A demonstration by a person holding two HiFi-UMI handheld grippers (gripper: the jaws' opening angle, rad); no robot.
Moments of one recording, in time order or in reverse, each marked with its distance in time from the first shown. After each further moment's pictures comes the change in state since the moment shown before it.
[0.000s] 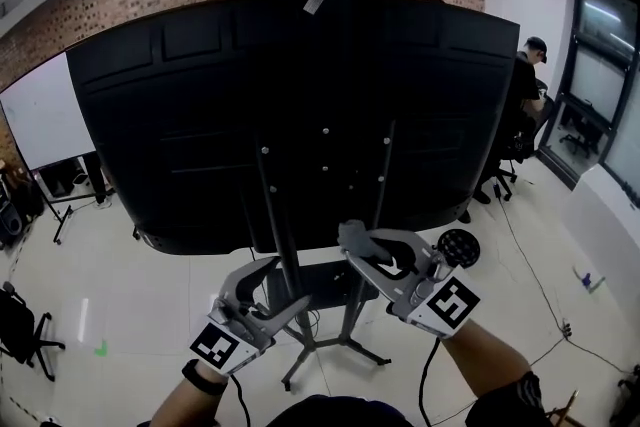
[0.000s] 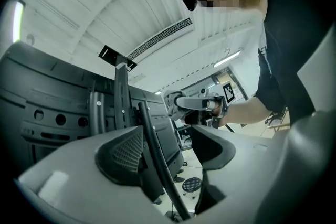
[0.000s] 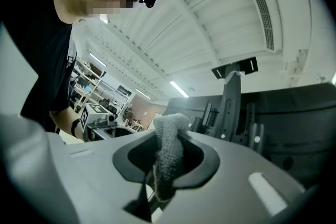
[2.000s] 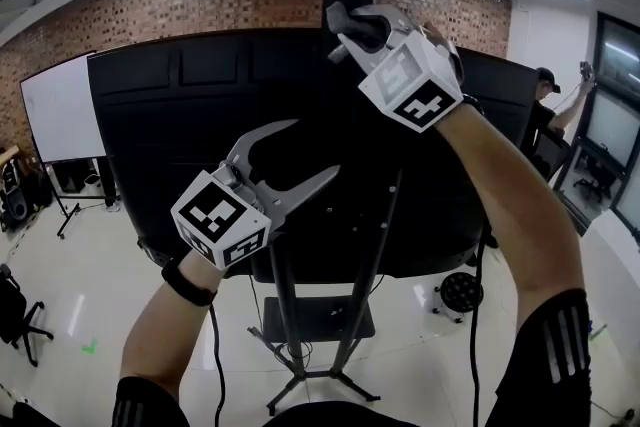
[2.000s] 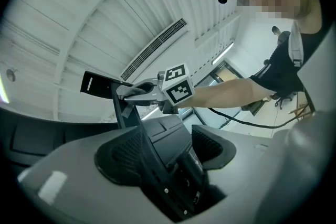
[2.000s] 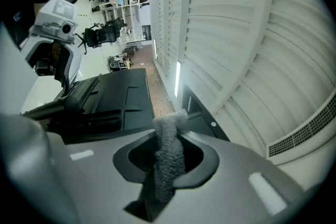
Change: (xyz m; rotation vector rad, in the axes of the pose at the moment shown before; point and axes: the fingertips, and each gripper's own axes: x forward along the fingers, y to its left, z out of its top) left arm 0.146 0.125 0.175 0.235 -0.095 0.025; right arm 0.183 -0.269 0.179 -0.923 0.277 -0.242
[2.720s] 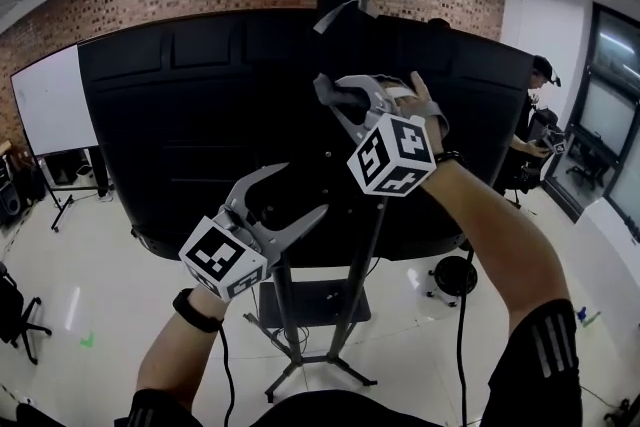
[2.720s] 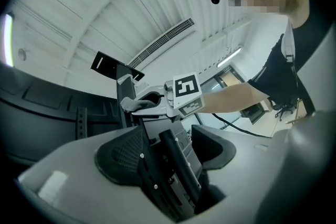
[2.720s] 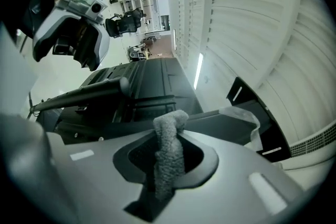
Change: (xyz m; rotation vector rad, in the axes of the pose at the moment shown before) left arm -0.038 -0.044 -0.065 -0.131 0.022 0.019; right arm -0.023 0.142 -0.042 -0.149 0.100 0.165
